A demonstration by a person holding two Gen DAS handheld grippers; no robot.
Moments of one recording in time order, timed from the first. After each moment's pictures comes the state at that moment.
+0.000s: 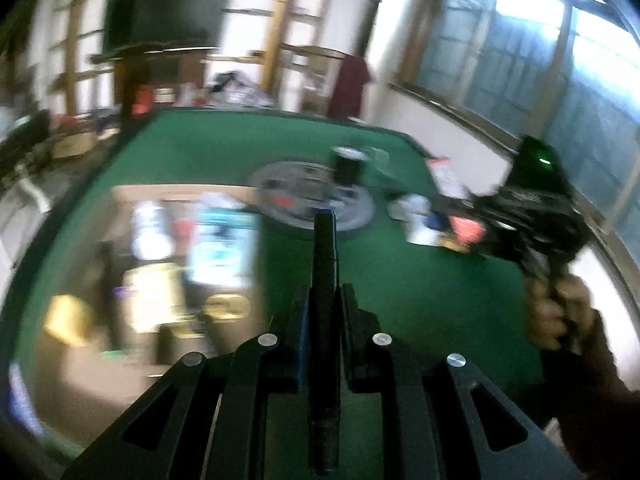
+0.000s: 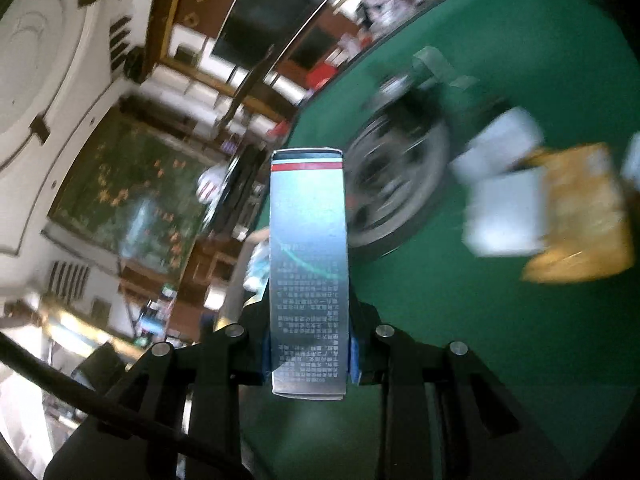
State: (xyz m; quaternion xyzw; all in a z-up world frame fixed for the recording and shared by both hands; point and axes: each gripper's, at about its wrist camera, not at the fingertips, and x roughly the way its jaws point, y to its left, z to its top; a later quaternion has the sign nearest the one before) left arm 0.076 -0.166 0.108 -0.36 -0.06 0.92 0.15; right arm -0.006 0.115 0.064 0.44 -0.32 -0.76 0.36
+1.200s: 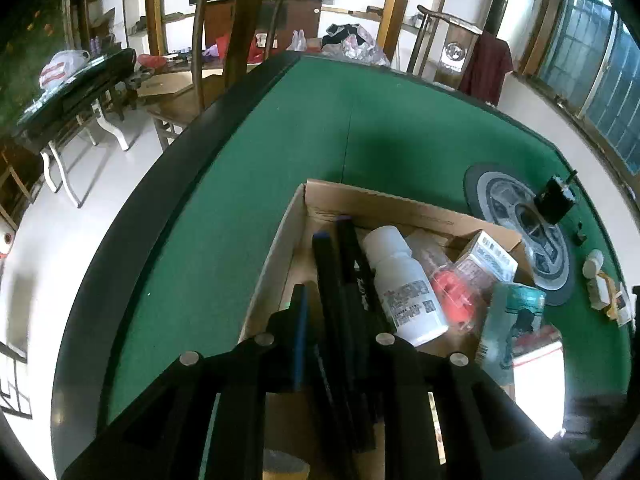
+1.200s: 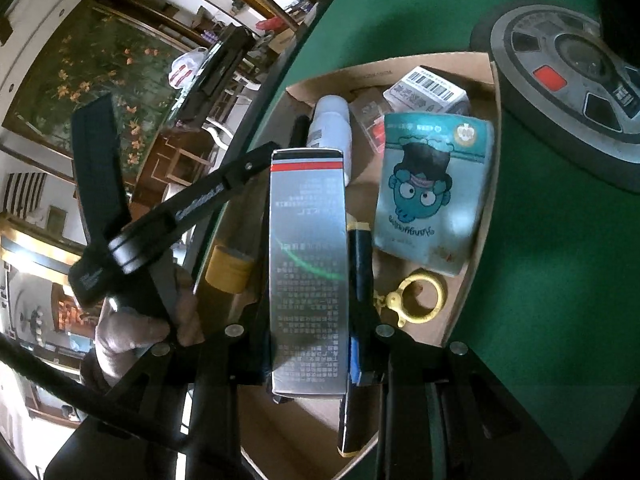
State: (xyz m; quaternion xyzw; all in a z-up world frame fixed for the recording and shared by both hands) left arm -0.053 -0.312 0.046 -0.46 -0.08 0.89 0.00; right arm -0.023 -0.121 0.022 0.57 -0.16 -0.72 0.37
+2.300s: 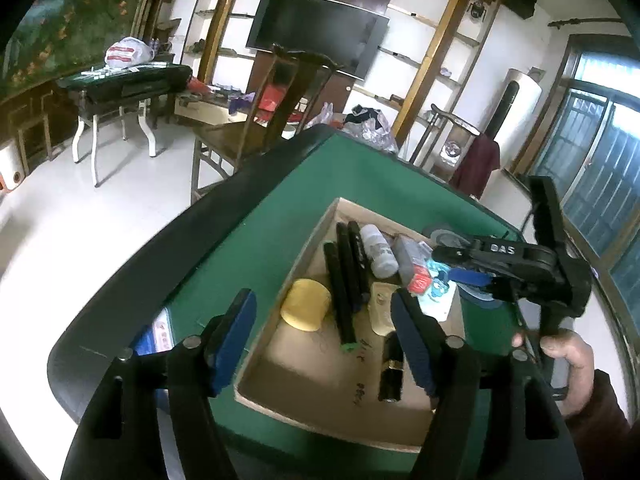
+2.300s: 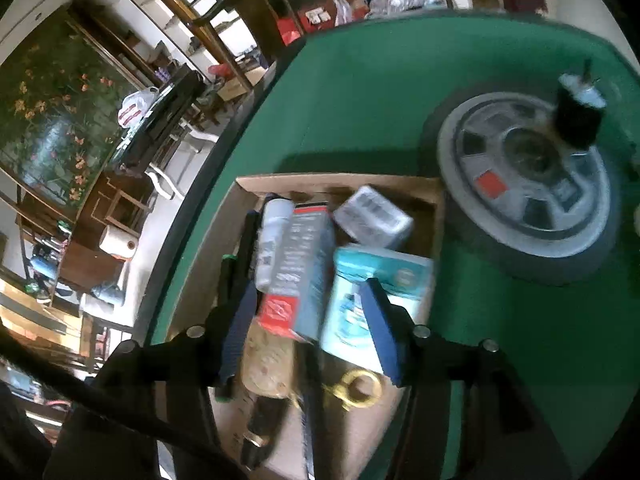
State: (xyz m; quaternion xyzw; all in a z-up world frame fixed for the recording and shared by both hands) left arm 0.120 -0.339 0.099 -0.32 -0.19 0.93 -0.04; right arm -0.029 -0.107 0.071 0.50 -0.11 -0.82 0.25
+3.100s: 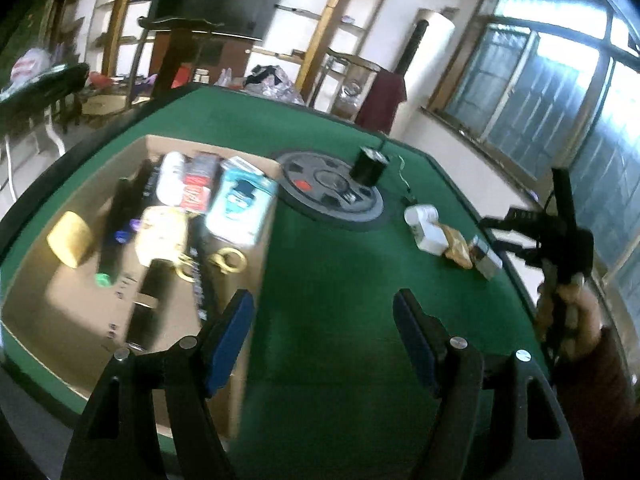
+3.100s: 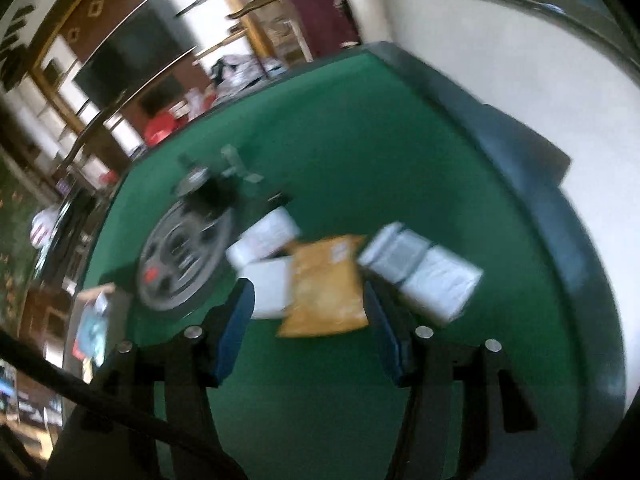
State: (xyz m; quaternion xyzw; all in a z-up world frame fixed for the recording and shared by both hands) left arm 0.101 -0.152 0.083 -0.36 -0.14 0.91 0.12; right arm -0.006 0.209 0.095 0.44 -0.19 -0.88 0.01
